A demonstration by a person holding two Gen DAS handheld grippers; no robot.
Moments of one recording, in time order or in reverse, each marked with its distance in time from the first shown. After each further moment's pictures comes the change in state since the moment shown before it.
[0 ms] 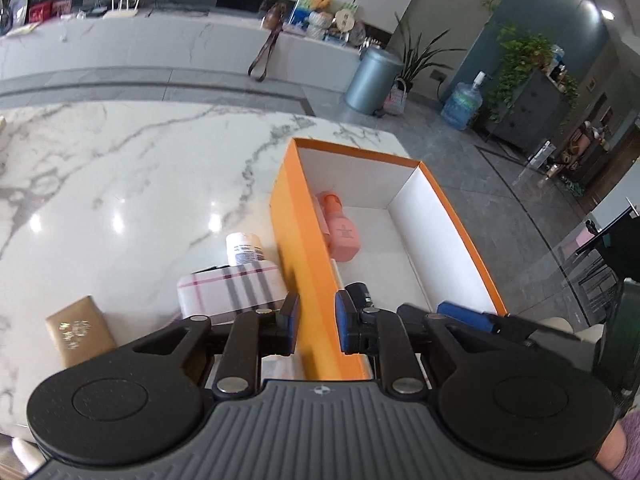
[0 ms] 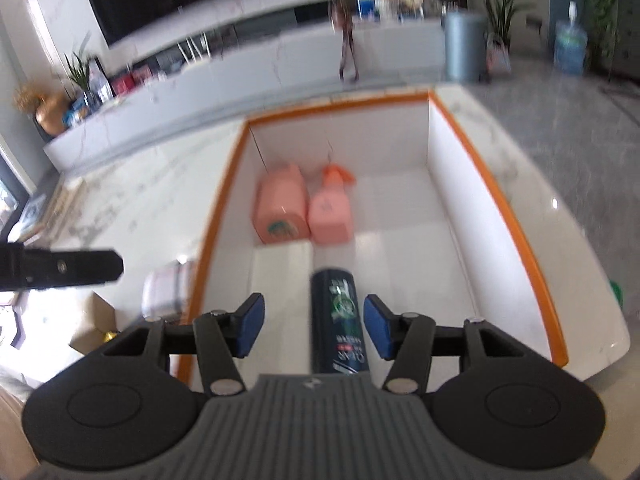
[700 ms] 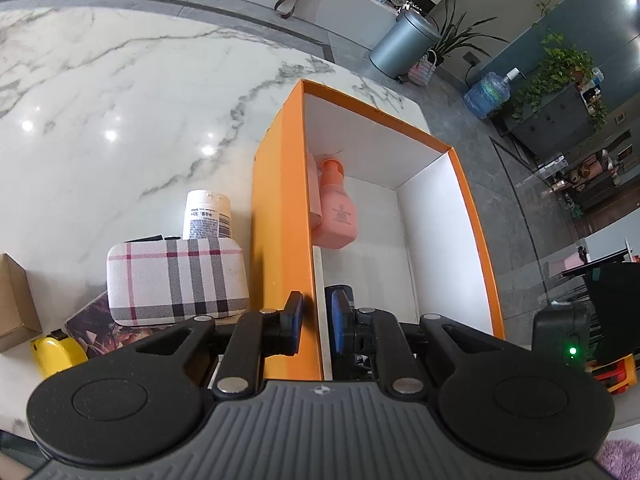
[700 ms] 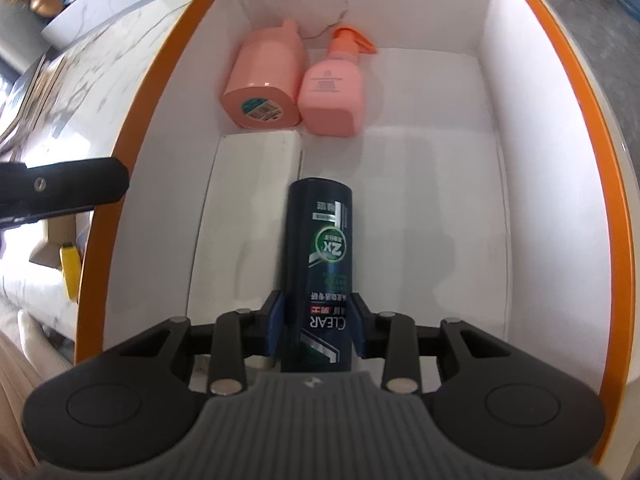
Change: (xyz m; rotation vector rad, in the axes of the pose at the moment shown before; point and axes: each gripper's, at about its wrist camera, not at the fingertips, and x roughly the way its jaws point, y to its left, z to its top) left arm 0.094 0.000 0.026 -0.217 0.175 -0.038; right arm 0.100 -0.025 0.015 -0.055 0.512 0.028
